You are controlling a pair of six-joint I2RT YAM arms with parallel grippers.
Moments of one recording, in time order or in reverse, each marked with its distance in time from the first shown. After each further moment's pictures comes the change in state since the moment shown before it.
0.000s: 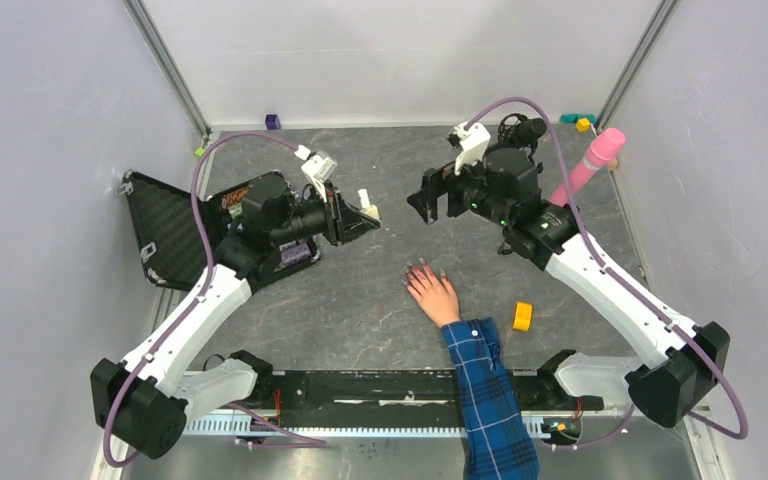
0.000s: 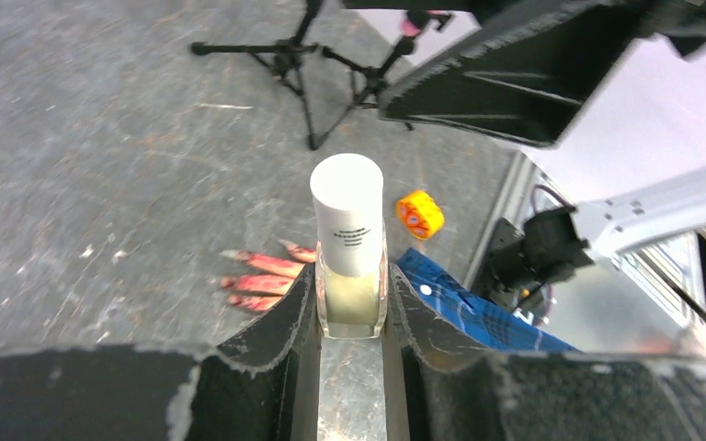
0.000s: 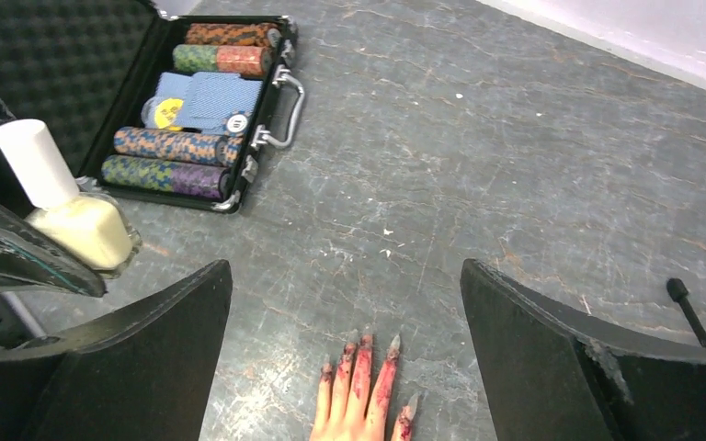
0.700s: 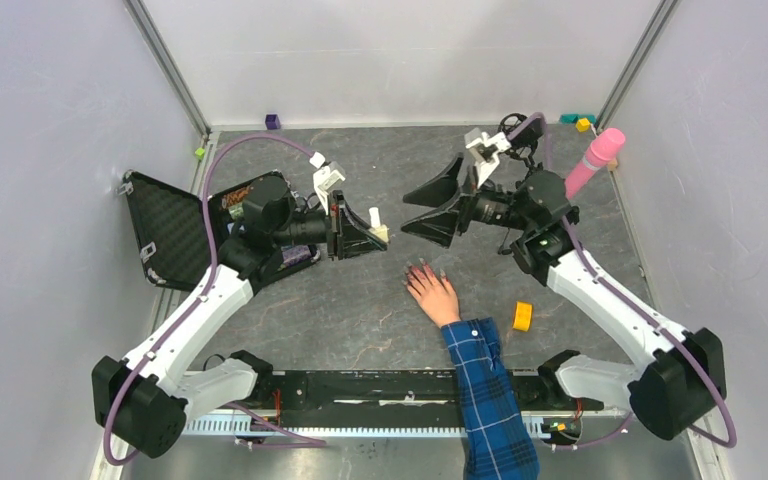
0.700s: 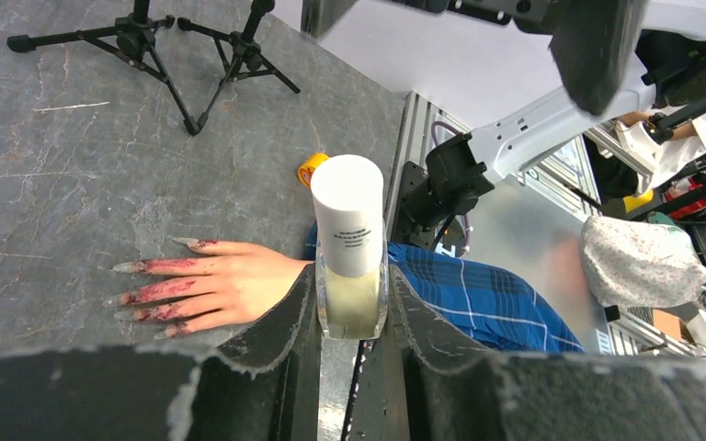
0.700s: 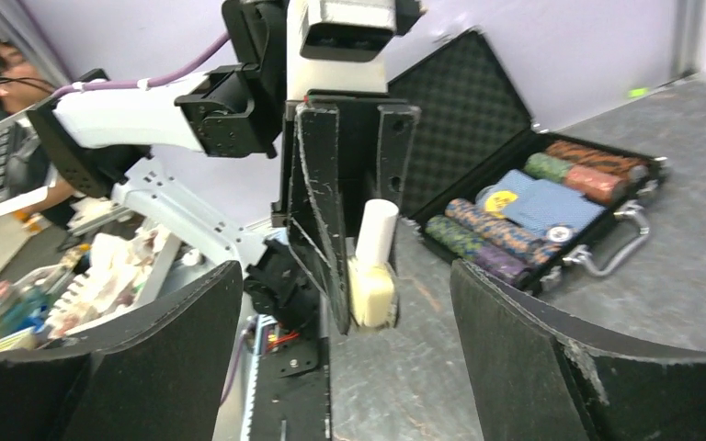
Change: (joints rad) left arm -0.006 0.020 -0.003 0.078 0.347 0.003; right arm -0.172 -0.087 -0.286 0.779 -0.829 0.446
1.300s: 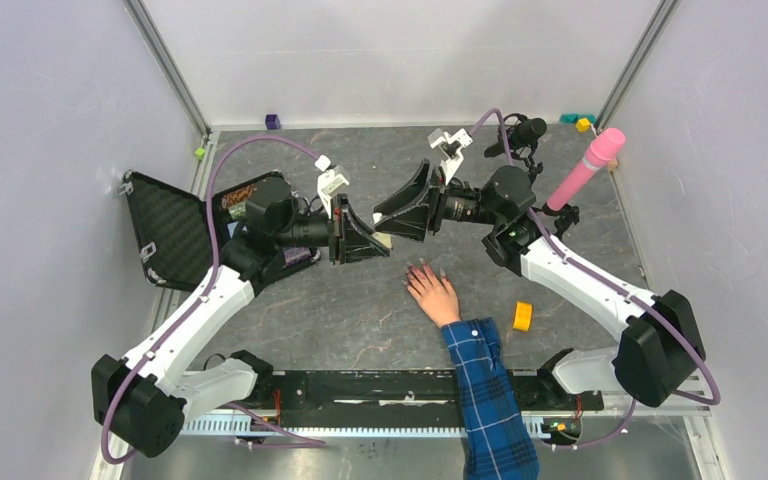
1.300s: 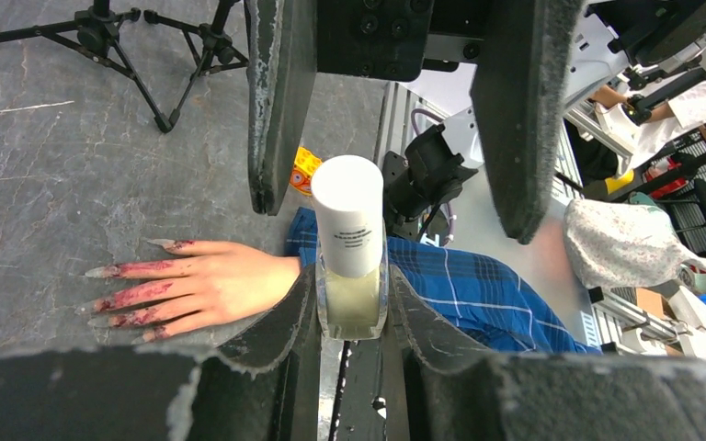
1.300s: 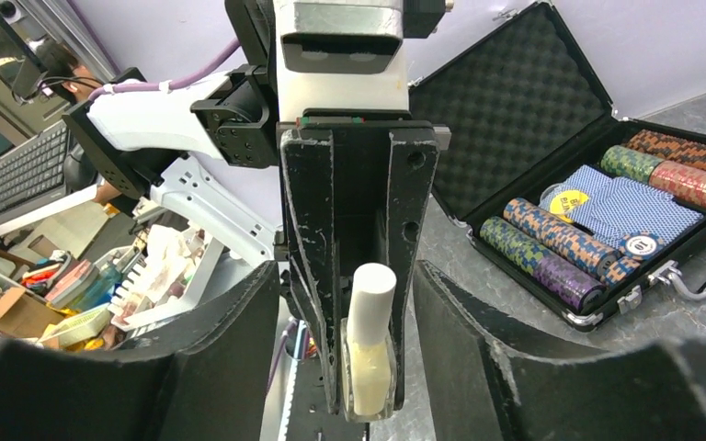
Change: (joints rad) left arm -0.026 0.000 -0.002 0.000 0.028 0.000; right arm 0.138 0.184 0.062 0.126 -0.002 0.099
